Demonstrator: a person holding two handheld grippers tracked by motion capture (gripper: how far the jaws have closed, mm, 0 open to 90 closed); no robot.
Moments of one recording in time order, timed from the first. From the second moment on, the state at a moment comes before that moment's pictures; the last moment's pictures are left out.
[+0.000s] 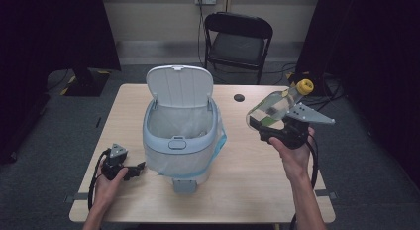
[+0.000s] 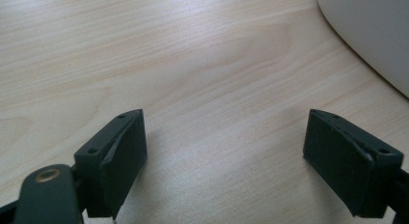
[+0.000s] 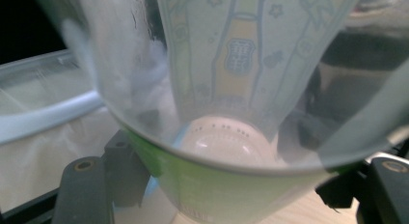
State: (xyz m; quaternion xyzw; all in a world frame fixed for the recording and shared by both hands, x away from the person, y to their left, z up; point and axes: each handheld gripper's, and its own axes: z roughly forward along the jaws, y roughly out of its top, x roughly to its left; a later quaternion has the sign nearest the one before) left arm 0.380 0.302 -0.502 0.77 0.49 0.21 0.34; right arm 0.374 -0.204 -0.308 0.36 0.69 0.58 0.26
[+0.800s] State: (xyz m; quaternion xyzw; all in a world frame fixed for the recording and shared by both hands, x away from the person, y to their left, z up) left arm 0.380 0.302 -0.502 0.77 0.49 0.21 0.34; right arm 0.374 -0.167 -0.256 0.30 0.68 0.63 0.22
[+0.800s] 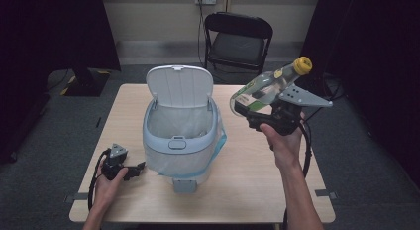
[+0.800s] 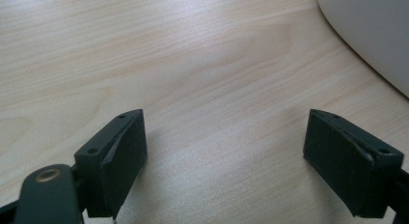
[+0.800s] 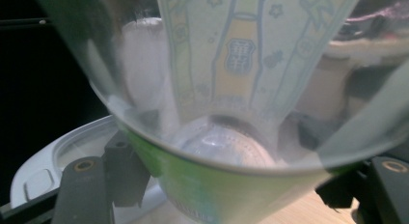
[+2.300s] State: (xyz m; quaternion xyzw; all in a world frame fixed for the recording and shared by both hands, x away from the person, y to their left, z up) left arm 0.380 0.302 -0.502 0.77 0.49 0.21 0.34; right arm 0.393 -0.054 -0.247 0.19 0.76 0.61 0.13
